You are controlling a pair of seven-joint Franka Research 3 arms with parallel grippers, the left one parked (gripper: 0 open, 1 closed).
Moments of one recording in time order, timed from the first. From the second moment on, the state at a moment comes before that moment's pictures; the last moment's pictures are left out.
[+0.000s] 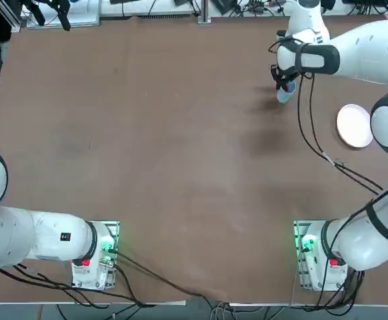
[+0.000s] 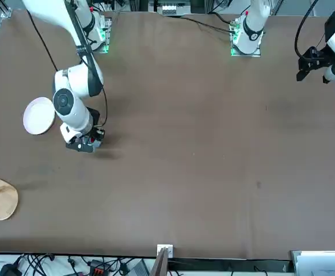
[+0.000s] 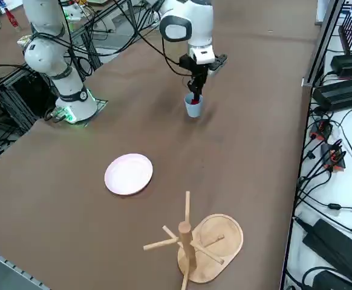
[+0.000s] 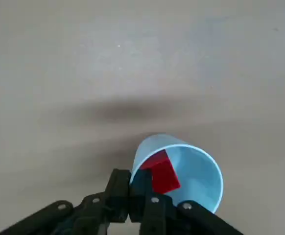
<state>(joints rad) 0.37 0.33 -0.11 -2.00 -0.03 2.26 0.43</state>
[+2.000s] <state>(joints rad) -0.13 -0.02 -0.12 -2.24 -0.04 2.06 -0.26</state>
